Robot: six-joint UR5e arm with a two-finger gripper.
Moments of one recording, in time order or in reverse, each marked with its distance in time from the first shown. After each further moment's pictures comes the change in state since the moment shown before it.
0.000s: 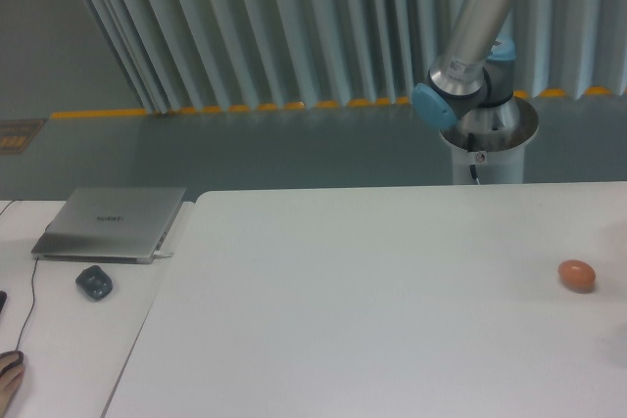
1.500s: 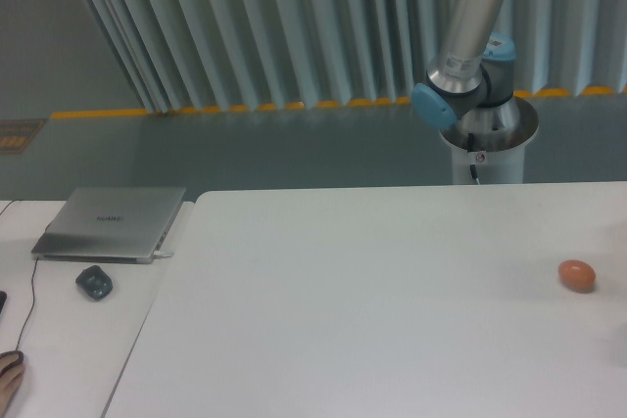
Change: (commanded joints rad) arm 0.000 0.037 0.006 -0.041 -0.005 0.006
